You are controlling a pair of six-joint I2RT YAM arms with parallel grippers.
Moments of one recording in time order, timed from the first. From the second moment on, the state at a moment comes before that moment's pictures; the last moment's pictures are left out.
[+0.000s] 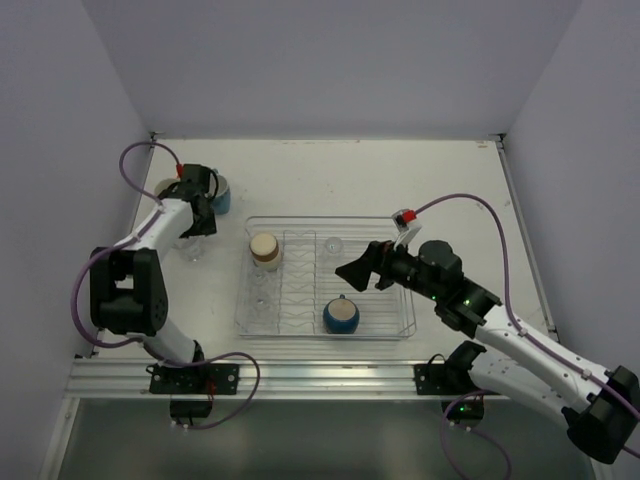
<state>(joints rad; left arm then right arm) -0.05 1.63 1.13 -0.61 -0.35 -0.22 0.74 0.81 0.57 -0.02 -0.18 0.67</state>
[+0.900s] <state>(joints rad) -0.05 0.68 0.79 -0.27 0.25 -0.35 0.96 1.54 1.20 -0.18 -0.14 0.33</state>
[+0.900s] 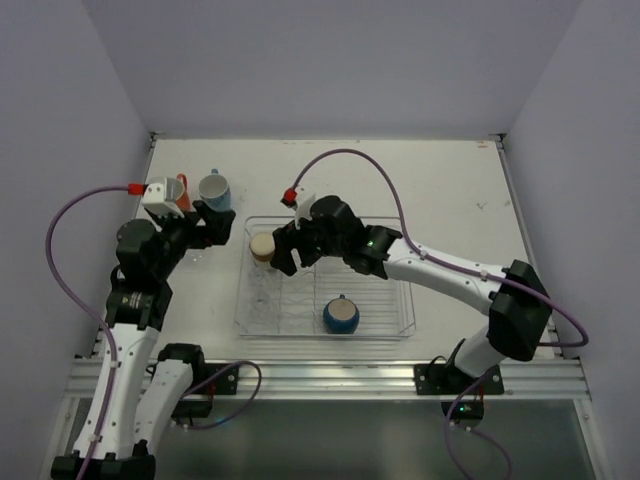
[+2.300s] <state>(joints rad) -0.30 0.34 0.75 -0.22 -0.18 -0.31 0.97 2.07 1.62 -0.21 0.04 0.11</state>
